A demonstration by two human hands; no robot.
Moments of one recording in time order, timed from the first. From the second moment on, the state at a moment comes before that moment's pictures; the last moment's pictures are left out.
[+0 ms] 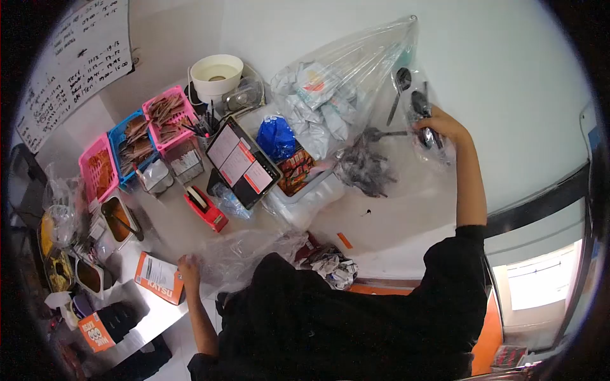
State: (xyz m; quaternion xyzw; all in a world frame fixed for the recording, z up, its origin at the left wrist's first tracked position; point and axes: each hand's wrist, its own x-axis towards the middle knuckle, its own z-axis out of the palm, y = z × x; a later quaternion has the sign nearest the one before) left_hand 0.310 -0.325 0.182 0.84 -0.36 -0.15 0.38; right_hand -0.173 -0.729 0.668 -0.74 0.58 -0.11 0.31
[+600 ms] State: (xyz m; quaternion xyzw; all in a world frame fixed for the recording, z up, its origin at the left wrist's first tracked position) left_hand 0.282 -0.388 0.390 0.51 -0.58 -0.44 0.46; right_hand -0.033 -0.595 0.657 -0.65 0.31 -0.50 0.47
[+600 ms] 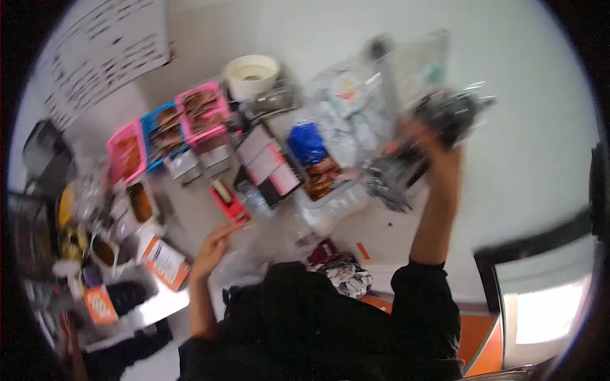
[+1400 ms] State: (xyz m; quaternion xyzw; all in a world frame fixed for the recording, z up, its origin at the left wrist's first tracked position) left_hand 0.232 -0.404 0.412 0.56 -0.09 -0.33 0.76; right_hand 0.124 -0.552 0.415 -0.42 0.24 -0.29 0.83
